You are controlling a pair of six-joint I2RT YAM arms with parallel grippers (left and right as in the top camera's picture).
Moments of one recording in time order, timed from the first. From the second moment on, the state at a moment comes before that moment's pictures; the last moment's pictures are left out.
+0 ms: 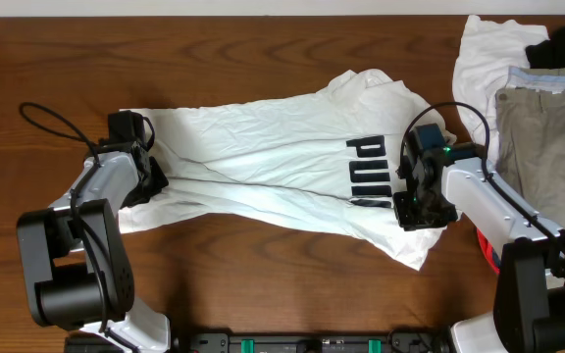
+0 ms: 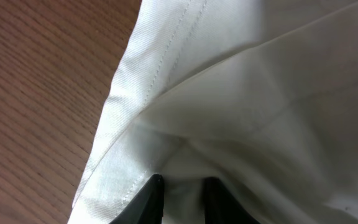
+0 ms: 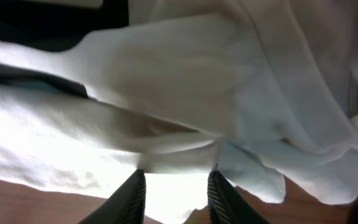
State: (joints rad) left arm 0.16 1.79 0.97 -0.58 -0.22 -0.38; right arm 0.19 1.65 0.97 -0.97 0.01 0.10
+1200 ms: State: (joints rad) left arm 0.16 1.79 0.97 -0.58 -0.22 -0.38; right arm 0.19 1.65 0.93 -0.93 -0.02 0.10
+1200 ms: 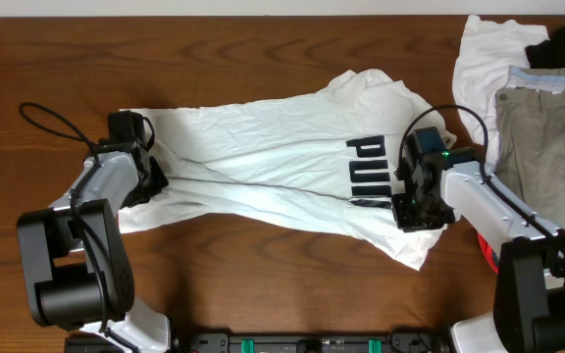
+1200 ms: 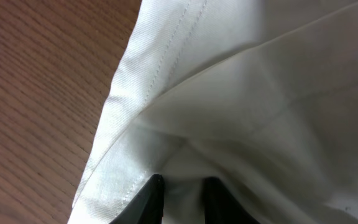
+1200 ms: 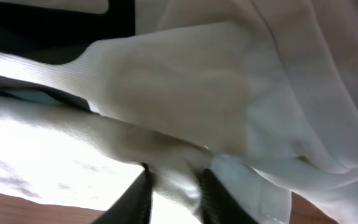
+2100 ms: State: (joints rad) left arm 0.16 1.79 0.97 -0.58 -0.21 -0.38; right arm 0.19 1.41 1.38 -1.05 0.06 0.18
